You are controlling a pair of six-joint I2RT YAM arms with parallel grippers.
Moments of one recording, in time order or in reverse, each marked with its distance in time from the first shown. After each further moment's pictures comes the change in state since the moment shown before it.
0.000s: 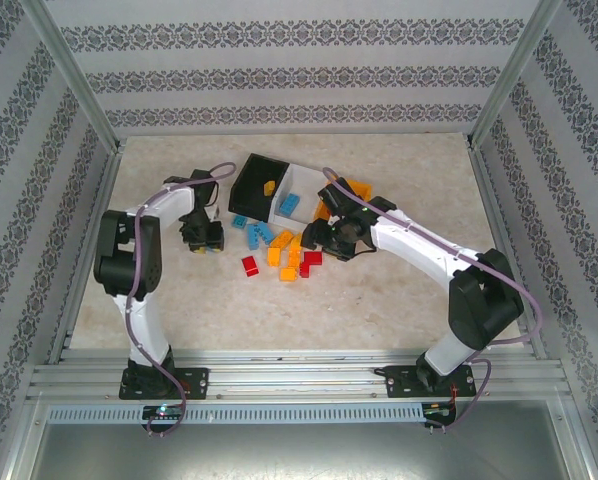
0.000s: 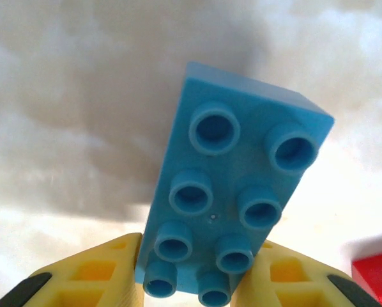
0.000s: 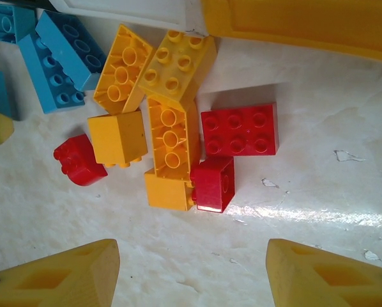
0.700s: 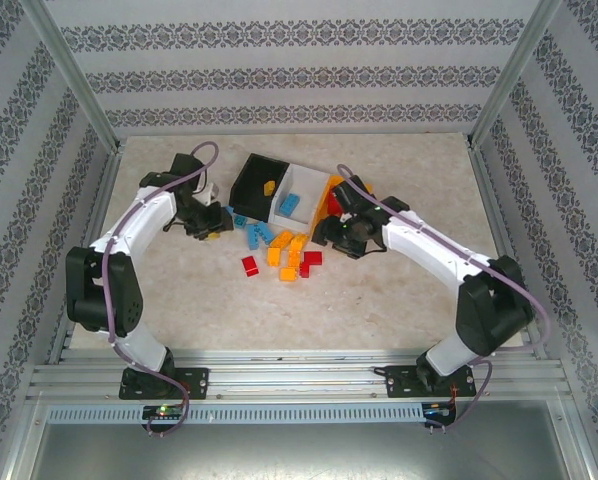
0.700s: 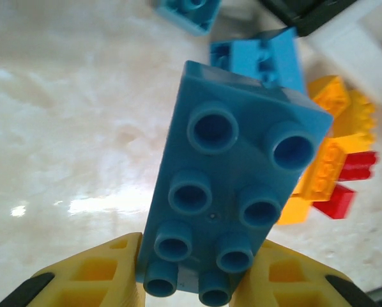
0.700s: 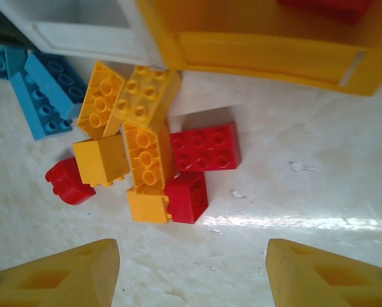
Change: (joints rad) left arm -0.020 -0.252 0.021 0.026 0.309 -0.180; right arm -0.079 -0.077 -0.060 0.000 0.022 -0.001
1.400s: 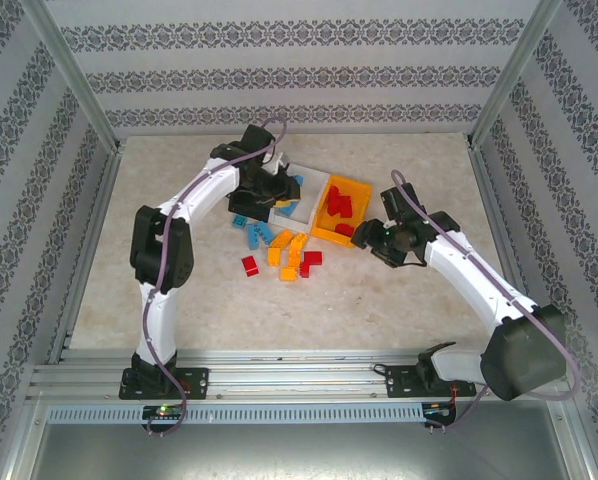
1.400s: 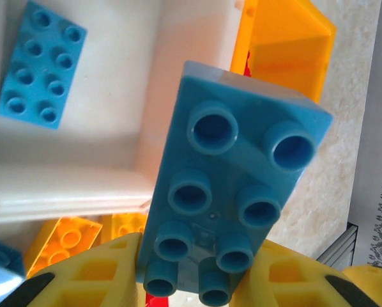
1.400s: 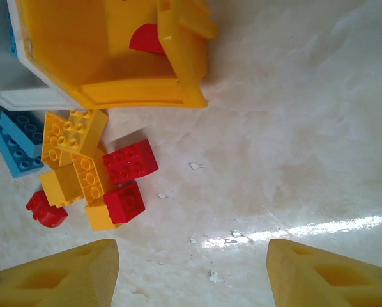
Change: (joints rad) left arm -0.243 0.473 0.557 0.099 0.149 -0.123; right arm -0.198 -0.257 -0.169 -0.067 0.000 -0.027
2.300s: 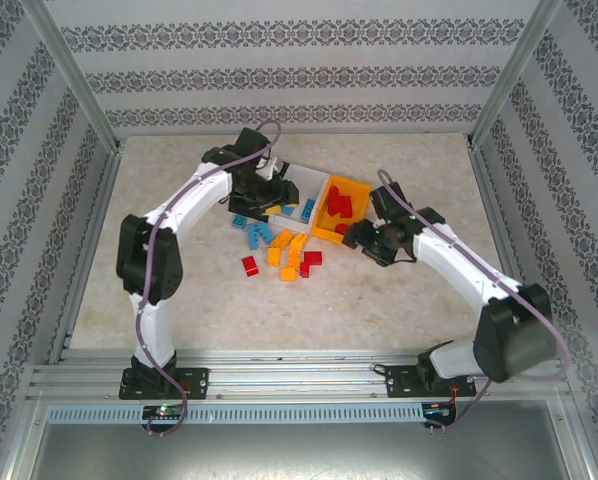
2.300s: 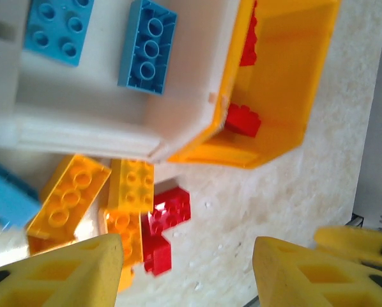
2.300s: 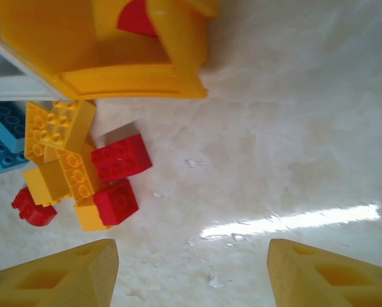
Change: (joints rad) left arm -0.008 -0.198 -0.159 -0.054 -0.059 -0.003; right arm 0.053 0.146 0.063 0.053 -0.028 0.002
